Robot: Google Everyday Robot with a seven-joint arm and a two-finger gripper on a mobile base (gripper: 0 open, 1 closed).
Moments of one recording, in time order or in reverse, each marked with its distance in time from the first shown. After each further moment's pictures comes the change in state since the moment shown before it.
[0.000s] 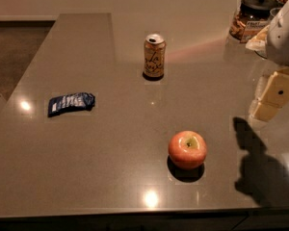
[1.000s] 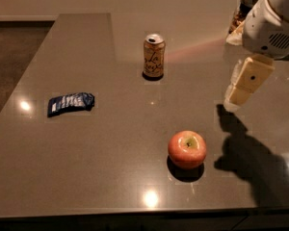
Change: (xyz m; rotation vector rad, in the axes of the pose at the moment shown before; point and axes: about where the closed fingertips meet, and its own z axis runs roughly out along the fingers) arm -0.033 -0.028 0.021 -0.030 -0.082 0.014
